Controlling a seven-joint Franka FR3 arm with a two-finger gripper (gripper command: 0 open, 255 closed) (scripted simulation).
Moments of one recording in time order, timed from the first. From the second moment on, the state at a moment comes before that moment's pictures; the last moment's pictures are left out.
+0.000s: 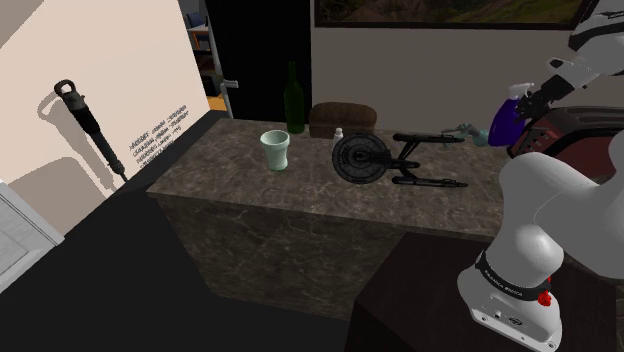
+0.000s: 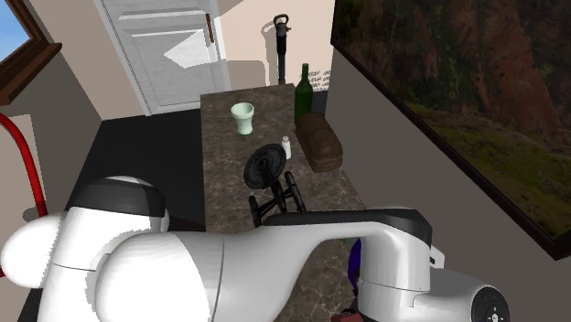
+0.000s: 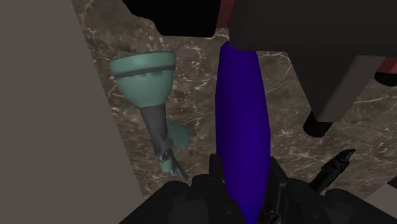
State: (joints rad) arm 0.86 -0.66 -2.17 -1.61 0.00 1.80 -1.93
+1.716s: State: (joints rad) arm 0.88 -0.72 -2.21 -1.66 -0.04 1.89 -1.95
